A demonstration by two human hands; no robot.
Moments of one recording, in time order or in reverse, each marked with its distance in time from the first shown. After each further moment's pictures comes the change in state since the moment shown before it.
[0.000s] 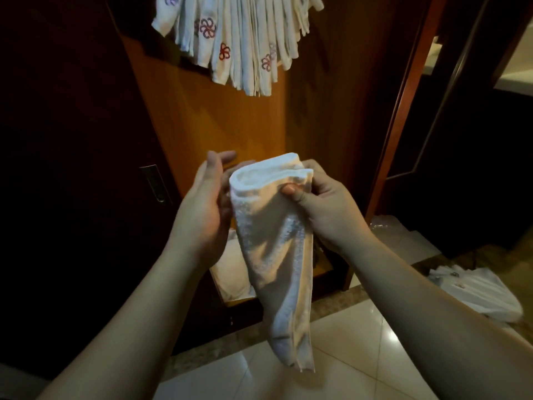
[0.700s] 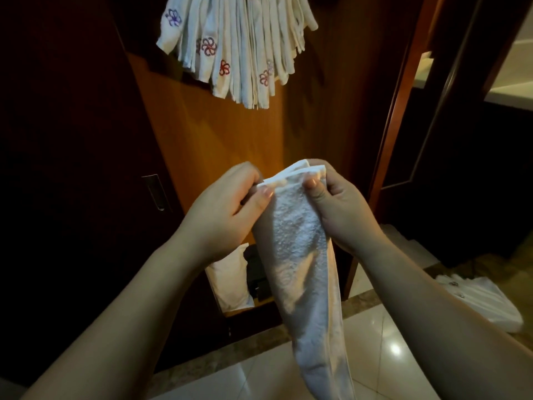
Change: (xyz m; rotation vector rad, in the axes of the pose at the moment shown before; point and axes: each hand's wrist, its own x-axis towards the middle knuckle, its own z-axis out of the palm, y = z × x) left_hand -0.005 0.023 0.009 0.982 -0.234 0.461; right_hand -0.006 -0.016 -0.022 -0.132 -0.007 -0.006
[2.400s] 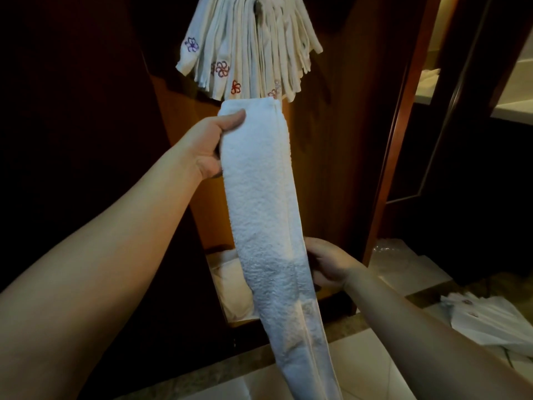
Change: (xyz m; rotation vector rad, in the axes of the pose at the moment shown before) left_hand 0.100 -0.030 -0.046 -1.132 0.075 -0.772; right_hand -0.020 0.105 0.007 0.625 -0.334 0.586
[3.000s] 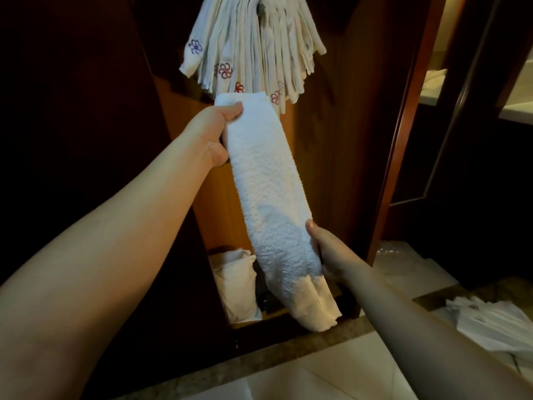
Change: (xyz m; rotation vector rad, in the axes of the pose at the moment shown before) left_hand 0.018 0.011 0.017 -0.012 0.195 0.048; right_hand -0.002 -0.020 0.001 -0.087 0.136 -0.106
